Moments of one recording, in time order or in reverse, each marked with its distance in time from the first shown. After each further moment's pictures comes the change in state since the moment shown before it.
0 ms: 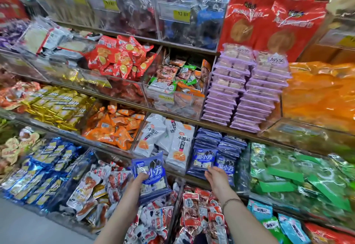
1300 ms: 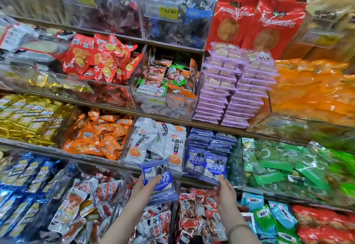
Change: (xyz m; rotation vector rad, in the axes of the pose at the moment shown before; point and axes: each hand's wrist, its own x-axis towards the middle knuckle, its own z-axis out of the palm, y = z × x) left_hand 0.013 0.017 0.018 0.153 -0.253 0.059; right_hand -0.057 0.018 -0.025 0.199 0.217 -0.045
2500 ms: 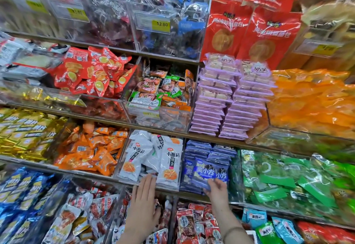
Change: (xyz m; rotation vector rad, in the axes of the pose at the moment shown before) left_hand 0.037 -0.031 0.004 1.532 0.221 0.811; right_hand 0.028 -0.015 0.031 -0.256 -0.083 -0.149
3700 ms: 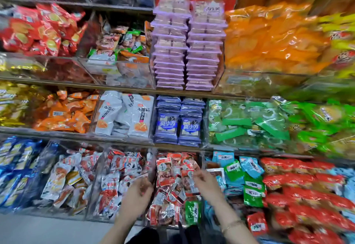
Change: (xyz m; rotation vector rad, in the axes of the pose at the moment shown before) left_hand -0.100 0.088 0.023 -0.750 -0.275 -0.430; right_hand -0.068 0.066 -0.130 -0.658 -0.301 -0.070
